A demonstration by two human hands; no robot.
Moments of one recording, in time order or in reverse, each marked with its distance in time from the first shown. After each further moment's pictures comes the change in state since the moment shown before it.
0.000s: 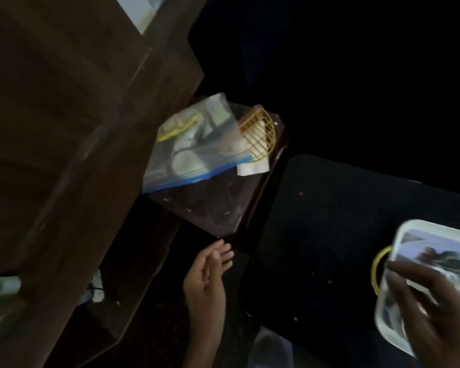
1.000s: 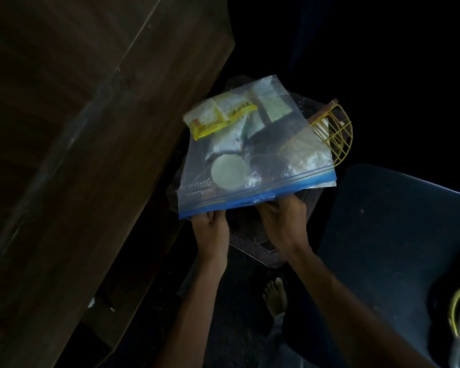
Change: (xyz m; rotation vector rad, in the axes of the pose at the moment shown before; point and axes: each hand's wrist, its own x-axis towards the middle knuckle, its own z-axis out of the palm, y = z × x) left_hand 0.209 -0.001 -0.008 -0.164 -0.006 -0.019; right_hand 0.091 -0.114 0.331 -0.057 -0.237 -0.284
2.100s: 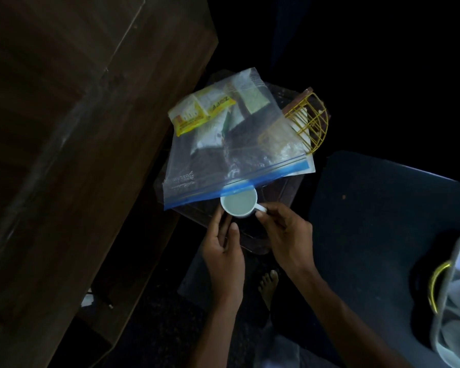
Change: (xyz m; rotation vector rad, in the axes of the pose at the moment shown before) left_hand -0.088 -0.019 0.005 0.057 -0.048 0.024; right_hand -0.058 0.035 -0.030 0.272 0.024 0.033
